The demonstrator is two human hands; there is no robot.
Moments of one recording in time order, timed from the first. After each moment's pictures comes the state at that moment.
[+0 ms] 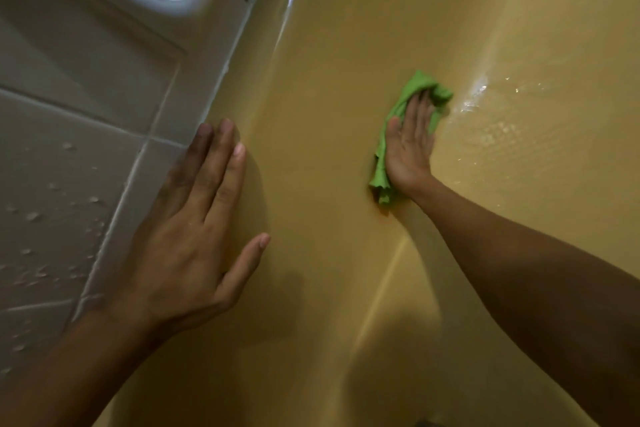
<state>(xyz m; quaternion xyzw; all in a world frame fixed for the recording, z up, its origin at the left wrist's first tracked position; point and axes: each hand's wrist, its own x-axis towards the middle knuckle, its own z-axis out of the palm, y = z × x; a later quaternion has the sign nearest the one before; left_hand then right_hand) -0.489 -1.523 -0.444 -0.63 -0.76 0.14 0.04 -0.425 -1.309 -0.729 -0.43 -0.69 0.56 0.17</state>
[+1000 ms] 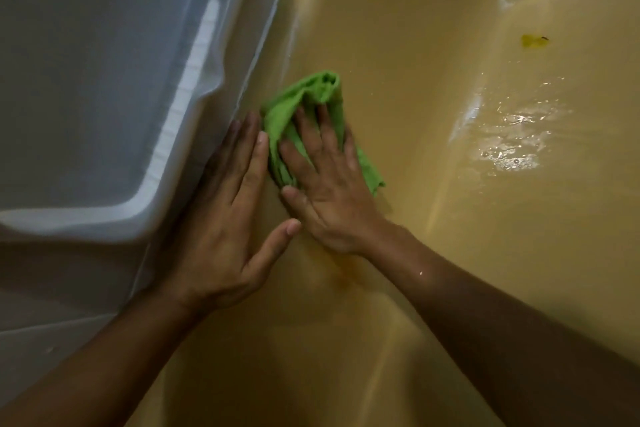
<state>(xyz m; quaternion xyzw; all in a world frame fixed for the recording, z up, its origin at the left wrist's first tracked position) -0.520 -1.349 -0.444 -0.64 -0.77 0.06 -0.01 -0.454 -1.244 -0.606 -0.13 -0.82 0.40 0.39</state>
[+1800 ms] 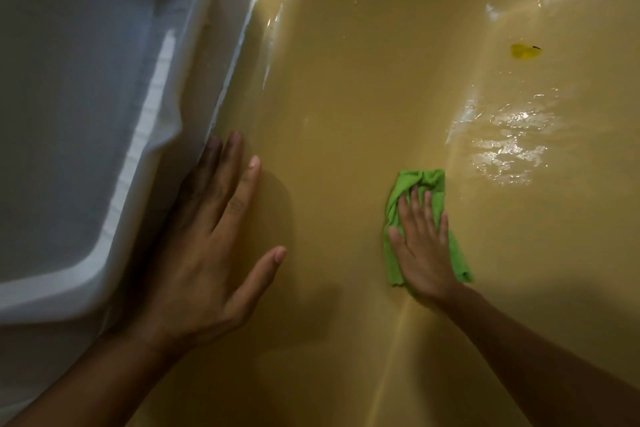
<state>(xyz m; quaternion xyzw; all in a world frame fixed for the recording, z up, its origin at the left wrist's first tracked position) -0.522 -1.324 -0.443 -0.63 -0.77 0.09 -0.01 -0.385 -1.247 -0.774 -0.36 -0.76 0.52 0.12</state>
